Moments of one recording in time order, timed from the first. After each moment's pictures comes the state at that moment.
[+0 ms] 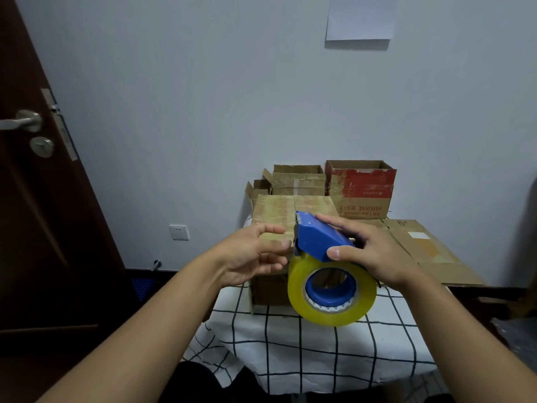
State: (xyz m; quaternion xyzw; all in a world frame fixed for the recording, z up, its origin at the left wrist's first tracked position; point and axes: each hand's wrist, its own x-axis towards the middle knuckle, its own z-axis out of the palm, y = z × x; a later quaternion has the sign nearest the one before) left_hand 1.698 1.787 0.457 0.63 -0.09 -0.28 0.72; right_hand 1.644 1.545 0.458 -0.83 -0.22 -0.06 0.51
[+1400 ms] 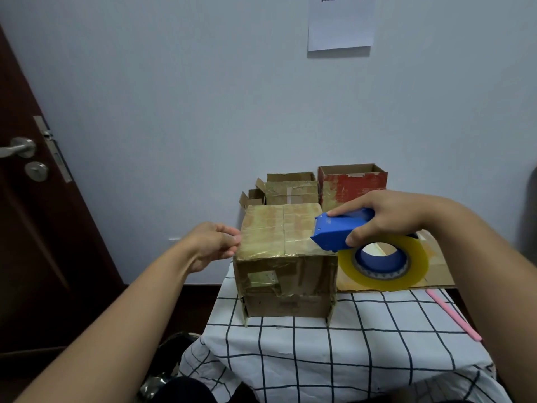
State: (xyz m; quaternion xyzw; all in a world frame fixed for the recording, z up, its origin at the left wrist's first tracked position) left_hand 1.756 1.814 0.463 0.79 0.01 -0.12 0.61; right_hand 1.687 1.470 0.531 -0.96 -0.15 0.07 0.20
